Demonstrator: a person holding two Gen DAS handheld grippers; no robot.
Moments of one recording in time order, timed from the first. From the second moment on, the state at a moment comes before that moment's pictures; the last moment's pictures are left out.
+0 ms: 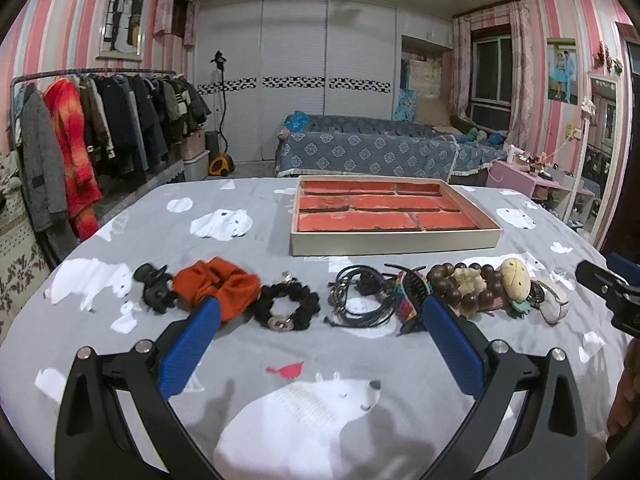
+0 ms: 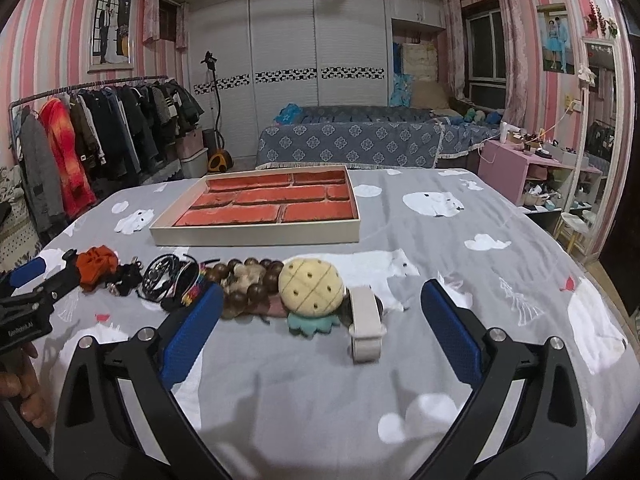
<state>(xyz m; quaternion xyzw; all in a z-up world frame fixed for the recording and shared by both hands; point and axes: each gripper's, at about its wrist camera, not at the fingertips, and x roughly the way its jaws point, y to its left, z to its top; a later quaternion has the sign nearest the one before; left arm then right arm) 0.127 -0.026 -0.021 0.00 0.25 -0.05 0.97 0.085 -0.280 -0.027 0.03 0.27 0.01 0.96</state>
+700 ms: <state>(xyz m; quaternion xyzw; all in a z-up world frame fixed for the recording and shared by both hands) 0.204 -0.048 -0.055 0.00 0.32 -0.07 0.95 0.178 -0.281 -0.074 0.05 0.37 0.03 0.93</state>
